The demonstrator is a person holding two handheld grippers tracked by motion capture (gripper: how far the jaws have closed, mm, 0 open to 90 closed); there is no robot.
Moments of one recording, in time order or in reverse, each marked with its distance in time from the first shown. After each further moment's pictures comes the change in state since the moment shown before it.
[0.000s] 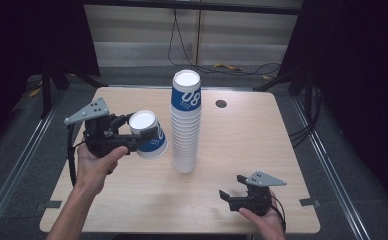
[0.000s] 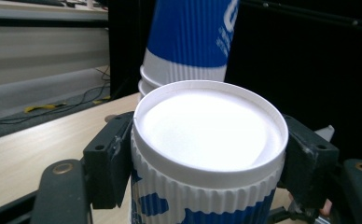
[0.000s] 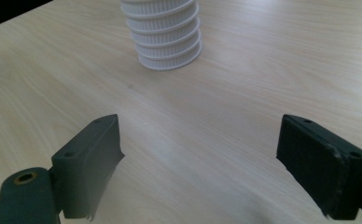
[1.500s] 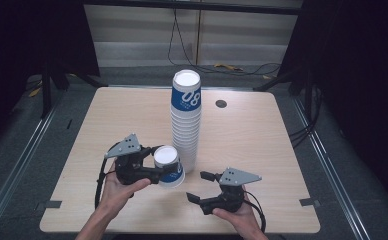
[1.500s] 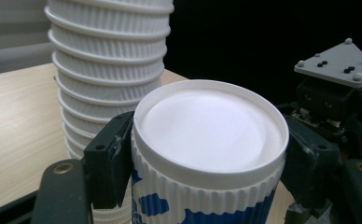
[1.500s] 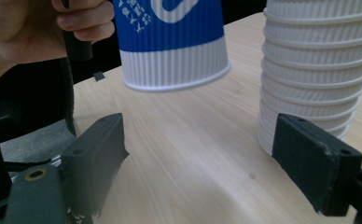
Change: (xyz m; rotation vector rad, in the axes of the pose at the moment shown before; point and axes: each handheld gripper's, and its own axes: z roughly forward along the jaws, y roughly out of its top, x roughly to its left) left arm -0.012 -0.085 0.044 0.082 -0.123 0.005; right arm 0.062 0.043 0.027 -0.149 0.317 -0.102
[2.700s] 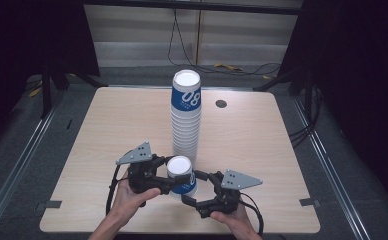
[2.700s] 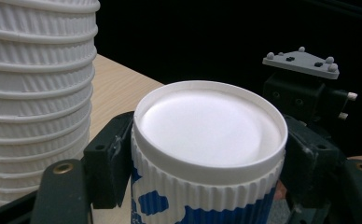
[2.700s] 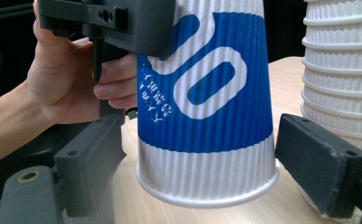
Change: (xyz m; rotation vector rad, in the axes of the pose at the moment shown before) left arm -0.019 -0.010 0.021 -0.019 -0.132 -0.057; right arm 0.006 -0.002 0.007 -0.189 0.130 0.005
